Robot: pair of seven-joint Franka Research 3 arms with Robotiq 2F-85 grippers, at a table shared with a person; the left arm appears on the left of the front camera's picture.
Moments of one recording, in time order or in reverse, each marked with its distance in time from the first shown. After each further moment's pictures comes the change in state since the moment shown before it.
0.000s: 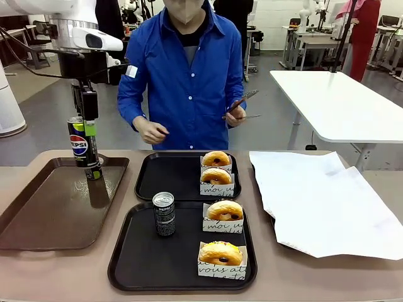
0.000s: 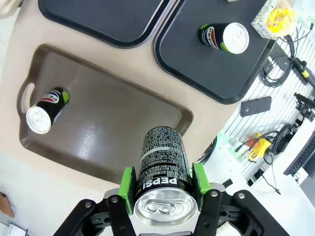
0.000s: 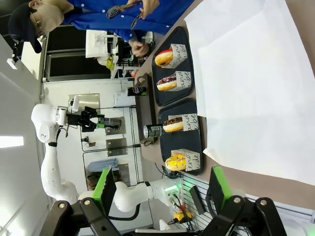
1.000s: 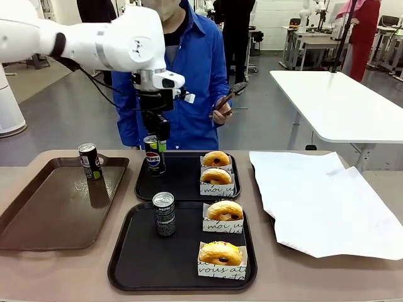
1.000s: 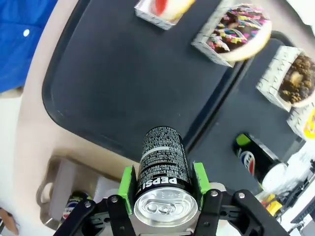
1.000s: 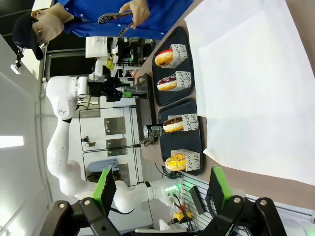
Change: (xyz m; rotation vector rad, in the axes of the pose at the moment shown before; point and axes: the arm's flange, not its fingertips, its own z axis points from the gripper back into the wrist) left arm 0.176 0.030 -0.087 0.060 -0.108 0.021; right arm 0.000 0.000 0.000 0.000 0.000 0.001
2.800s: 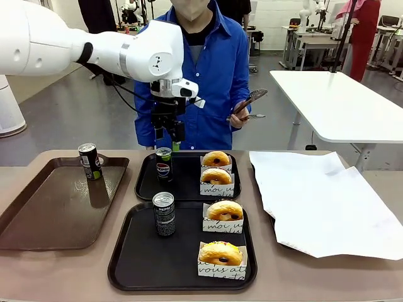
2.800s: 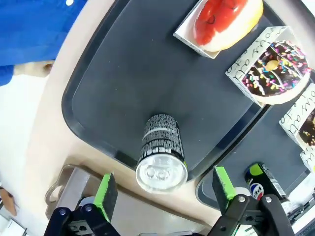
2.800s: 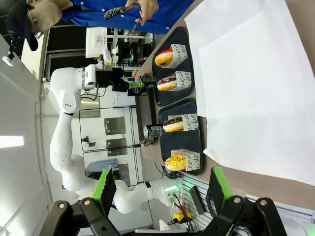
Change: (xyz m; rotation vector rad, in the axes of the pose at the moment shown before) left arm 0.035 0.002 -0.007 0.095 0.007 0.096; right arm 0.000 0.000 0.000 0.000 0.000 0.000
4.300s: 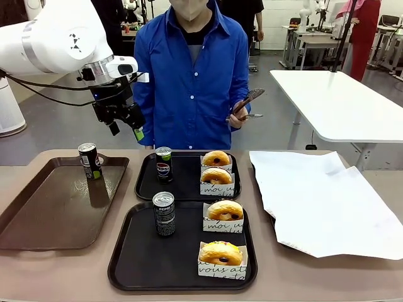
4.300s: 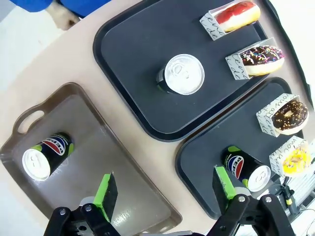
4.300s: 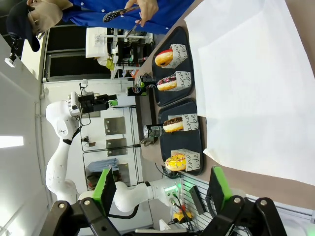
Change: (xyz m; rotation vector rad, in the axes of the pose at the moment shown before) left arm -0.158 0.025 0.047 -0.116 -0.234 0.372; right arm 0.000 0.000 0.000 0.000 0.000 0.000
